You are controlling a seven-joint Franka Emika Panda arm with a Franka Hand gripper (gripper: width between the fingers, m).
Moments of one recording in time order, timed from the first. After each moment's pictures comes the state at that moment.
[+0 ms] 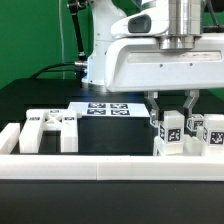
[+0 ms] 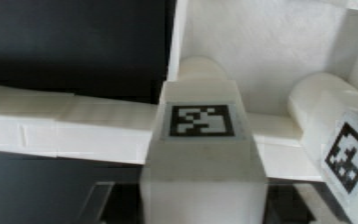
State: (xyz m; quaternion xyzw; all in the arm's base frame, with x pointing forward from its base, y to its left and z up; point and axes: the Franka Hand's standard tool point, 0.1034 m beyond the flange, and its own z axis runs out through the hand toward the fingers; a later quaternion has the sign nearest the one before) arm 0.638 0.057 0.085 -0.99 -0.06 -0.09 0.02
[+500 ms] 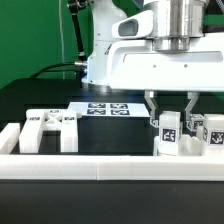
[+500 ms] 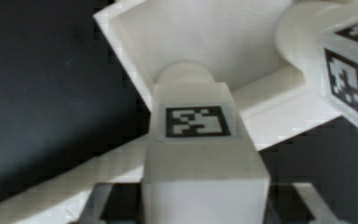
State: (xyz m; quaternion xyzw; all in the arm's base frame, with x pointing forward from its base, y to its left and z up) arm 0.636 0.057 0.083 -0.97 0.22 -0.08 0.03
